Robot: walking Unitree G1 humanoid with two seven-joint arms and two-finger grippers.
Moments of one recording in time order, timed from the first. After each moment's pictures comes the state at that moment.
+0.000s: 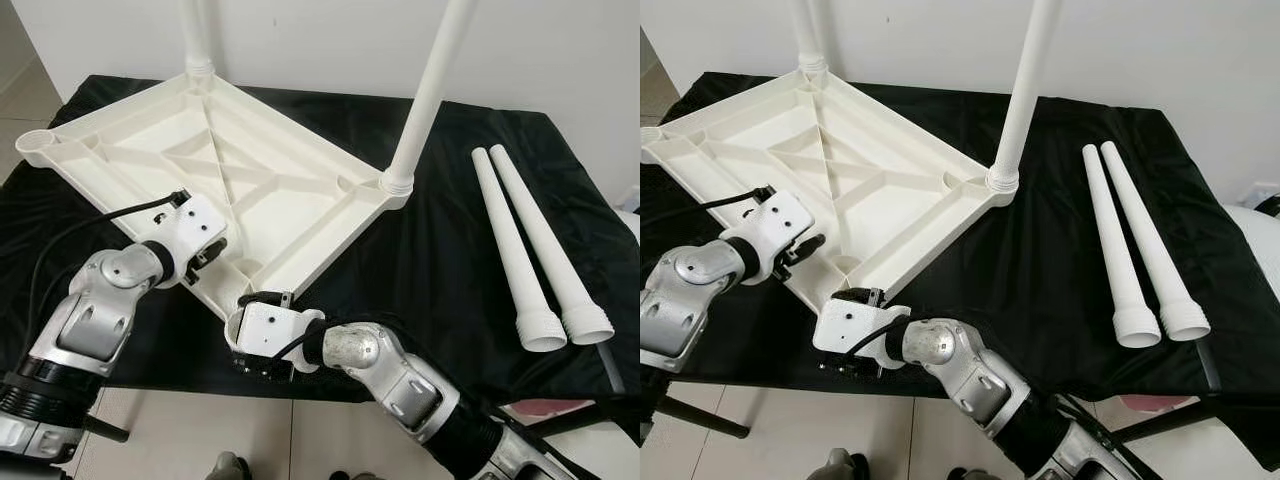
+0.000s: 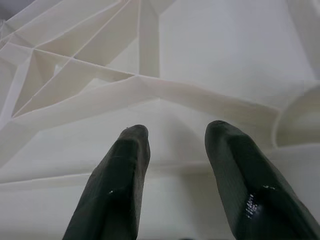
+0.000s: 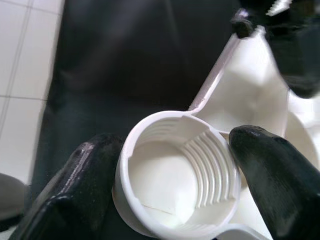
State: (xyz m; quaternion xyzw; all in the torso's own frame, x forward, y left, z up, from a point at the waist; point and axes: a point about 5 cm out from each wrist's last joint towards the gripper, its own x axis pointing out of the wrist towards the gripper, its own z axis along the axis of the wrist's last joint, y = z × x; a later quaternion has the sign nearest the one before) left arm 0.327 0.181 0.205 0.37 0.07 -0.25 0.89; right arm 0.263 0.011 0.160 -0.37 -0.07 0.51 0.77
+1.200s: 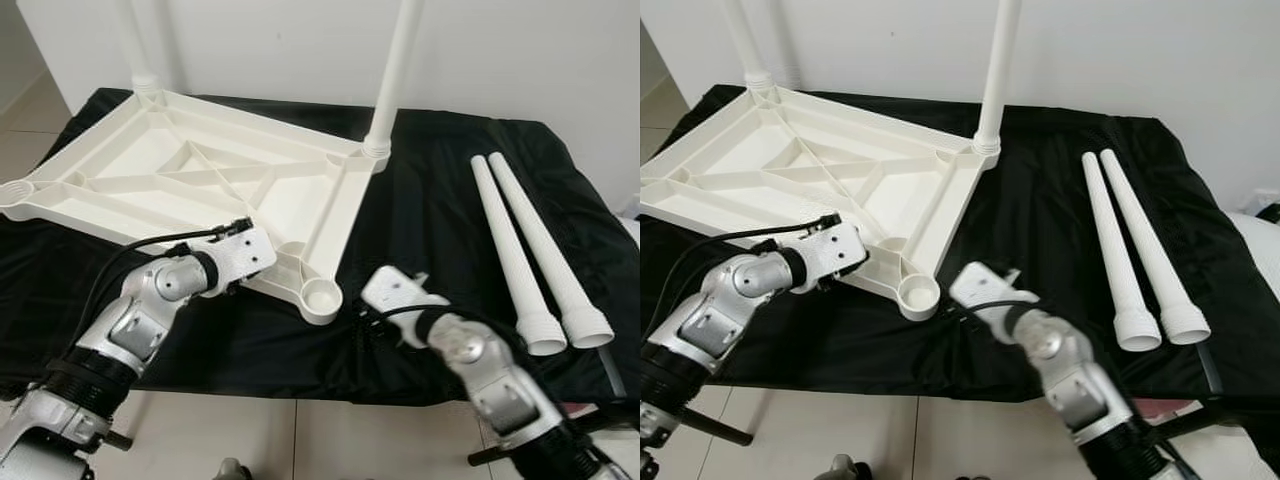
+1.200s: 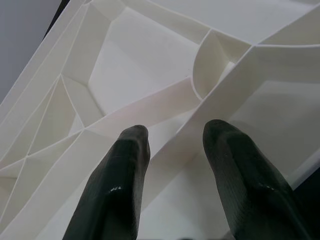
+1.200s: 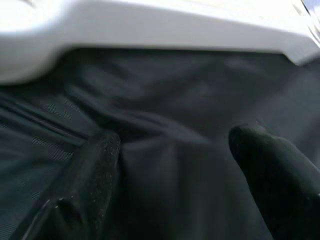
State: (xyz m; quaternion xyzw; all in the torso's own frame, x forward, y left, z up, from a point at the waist) left arm 0.331 0.135 0.174 0.44 0.04 -0.36 0.82; right arm 0.294 -0.135 0.153 -0.40 0.05 0.22 0.89
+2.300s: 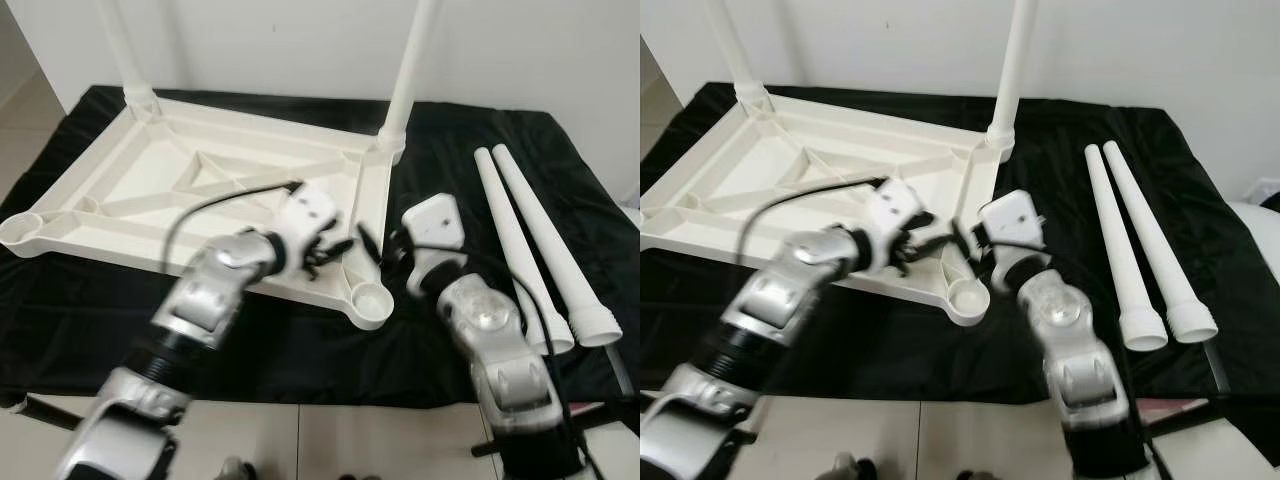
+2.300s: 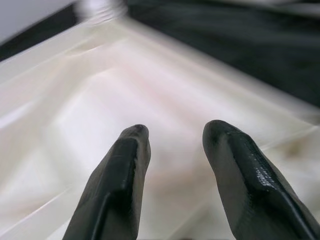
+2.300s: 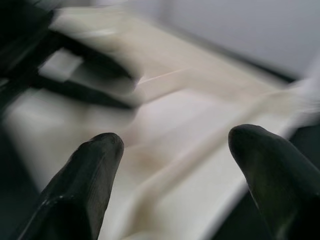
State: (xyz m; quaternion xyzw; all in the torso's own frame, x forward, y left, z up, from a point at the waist) left arm 0.339 0.114 0.221 0.23 0.00 -0.39 0.89; right arm 0.266 -0.100 0.199 -0.15 -0.09 0.28 0.94
